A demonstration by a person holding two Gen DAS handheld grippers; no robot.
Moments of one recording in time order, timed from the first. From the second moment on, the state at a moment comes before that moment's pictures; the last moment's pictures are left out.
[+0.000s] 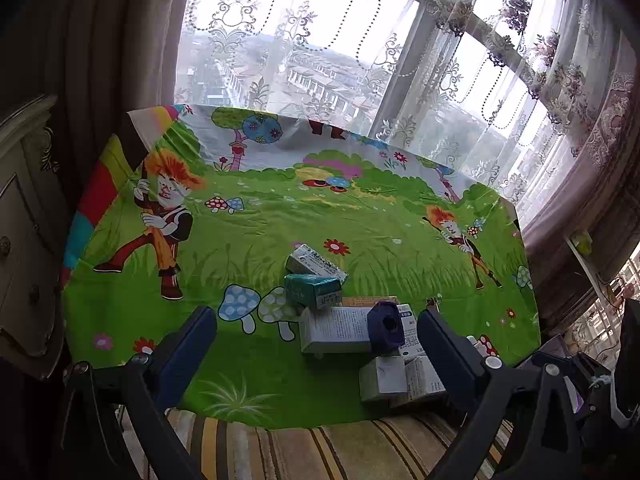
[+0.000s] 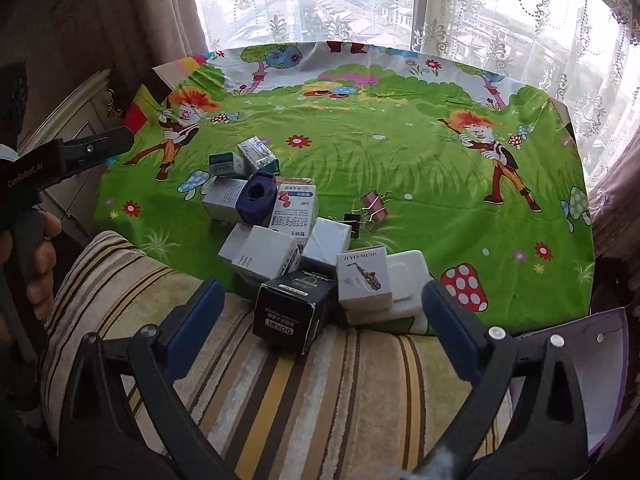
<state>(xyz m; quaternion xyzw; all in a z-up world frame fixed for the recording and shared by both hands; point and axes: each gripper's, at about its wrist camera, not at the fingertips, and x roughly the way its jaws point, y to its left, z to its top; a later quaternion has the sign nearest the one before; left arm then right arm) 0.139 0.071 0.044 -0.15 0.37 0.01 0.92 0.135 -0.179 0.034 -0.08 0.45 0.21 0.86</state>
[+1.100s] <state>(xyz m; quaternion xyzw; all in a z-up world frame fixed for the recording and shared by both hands) 0.221 -0.007 -0.036 -0.10 0.52 -0.03 0.85 0.145 -0.171 -0.001 -0.07 0.49 0.22 0.84</state>
